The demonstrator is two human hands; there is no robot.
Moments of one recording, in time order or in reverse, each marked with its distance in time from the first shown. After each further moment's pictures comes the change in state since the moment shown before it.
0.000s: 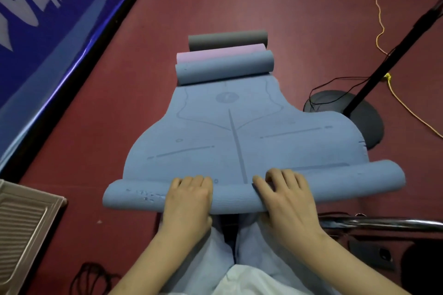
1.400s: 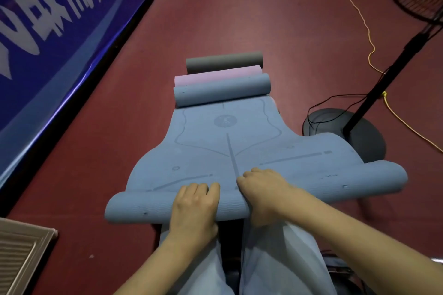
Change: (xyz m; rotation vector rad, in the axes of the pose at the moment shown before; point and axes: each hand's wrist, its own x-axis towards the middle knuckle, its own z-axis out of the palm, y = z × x) left_hand 0.057 -0.002 0.006 -0.013 0.004 -0.016; right_hand 0.120 0.004 -0.027 -0.056 -0.604 -0.158
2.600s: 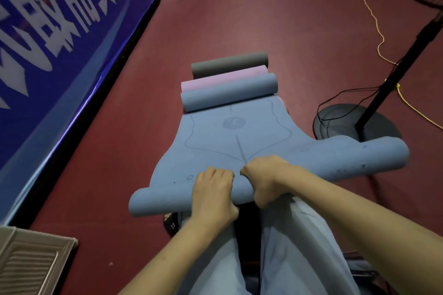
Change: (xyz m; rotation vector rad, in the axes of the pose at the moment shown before) left_hand 0.044 -0.011 0.002 -0.035 0.045 0.018; right_hand 0.045 0.018 -0.020 0.145 -0.083 -0.035
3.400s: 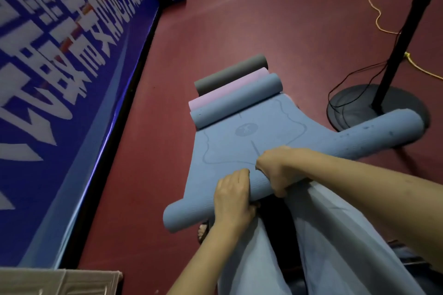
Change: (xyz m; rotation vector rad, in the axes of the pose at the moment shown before) left_hand 0.016 -0.019 0.003 0.053 -0.017 0.034; right_hand 0.025 -0.002 -0.018 -0.034 -0.042 0.065
